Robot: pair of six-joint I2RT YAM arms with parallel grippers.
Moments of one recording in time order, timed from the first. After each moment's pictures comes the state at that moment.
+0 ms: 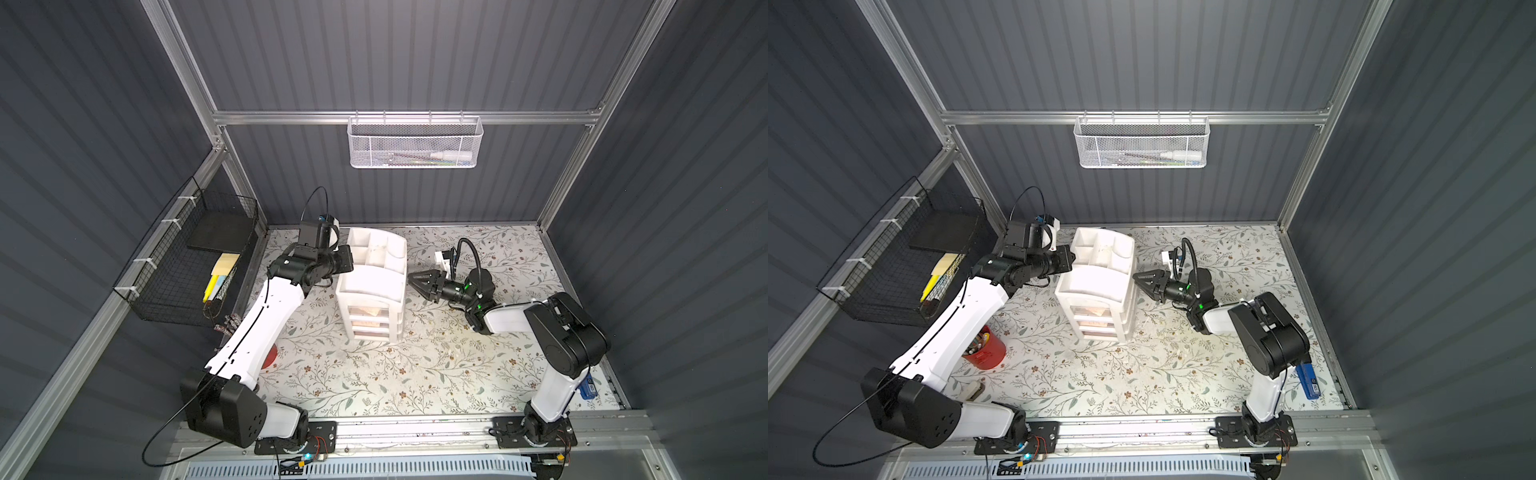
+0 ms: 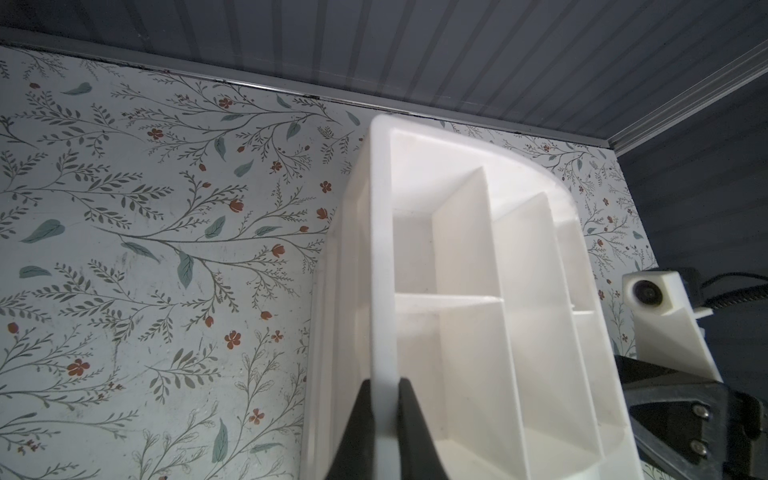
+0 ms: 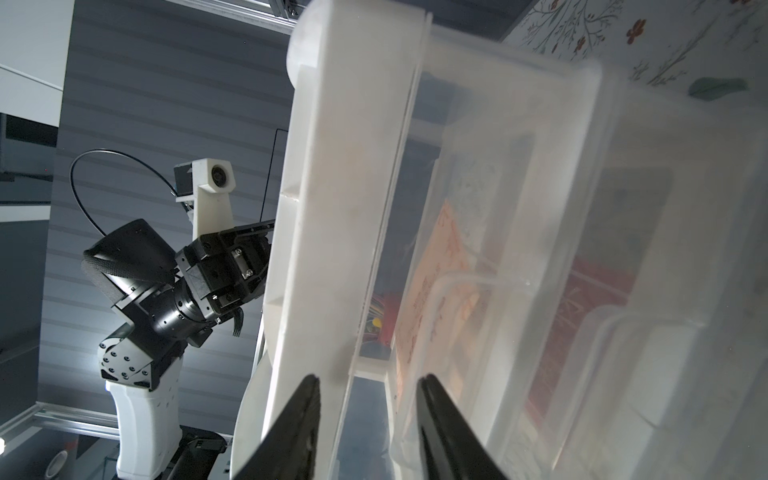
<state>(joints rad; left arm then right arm) -0.33 1.39 1.37 -0.68 0.10 -0.35 0.47 1.81 0.74 1.13 -0.78 1.36</state>
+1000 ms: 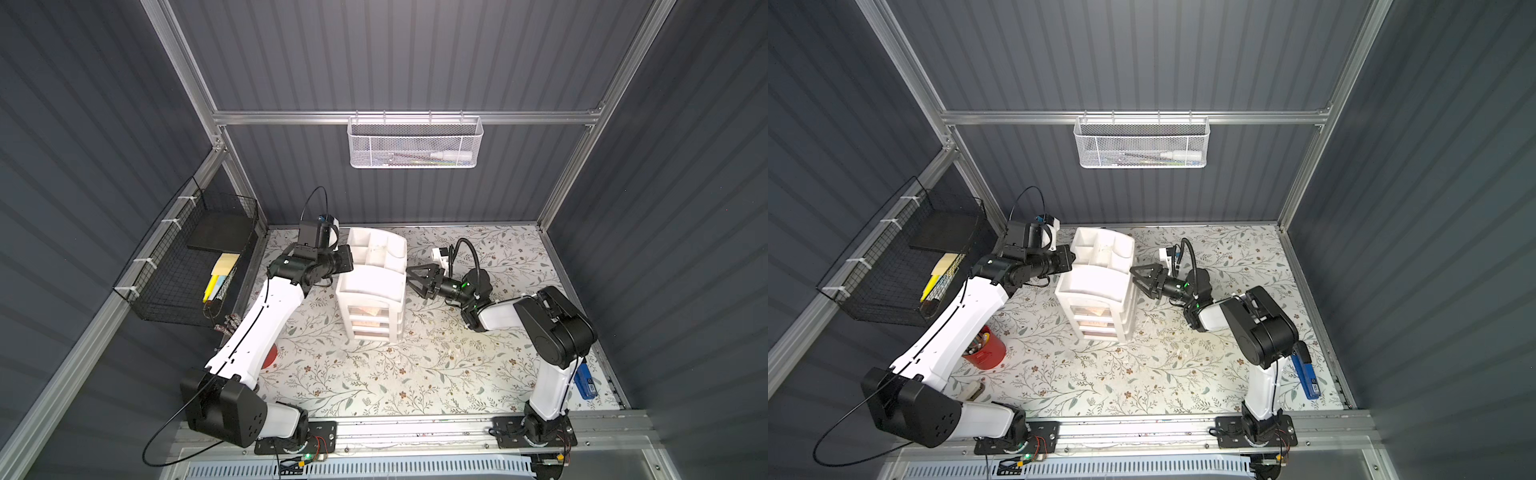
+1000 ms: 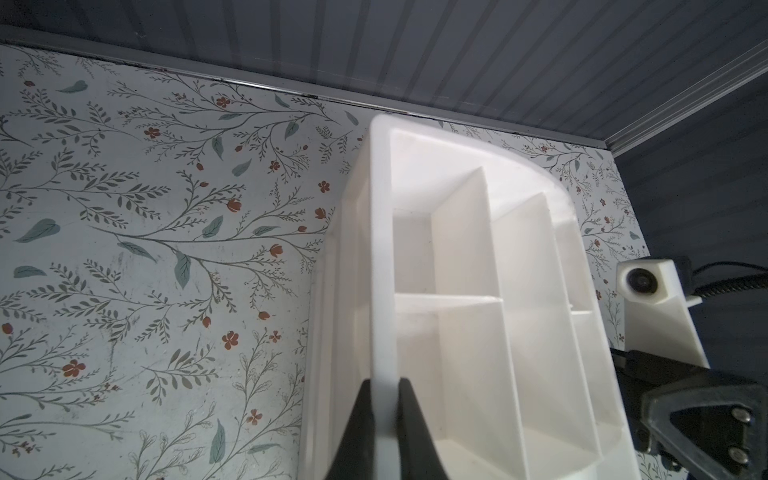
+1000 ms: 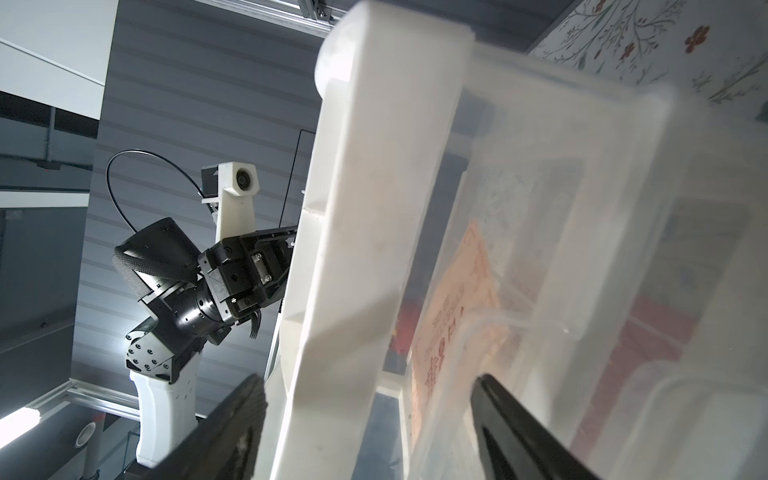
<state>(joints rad) -0.33 1.39 1.37 -0.68 0.12 -0.35 0.48 1.89 0.79 1.28 -0.79 1.42</state>
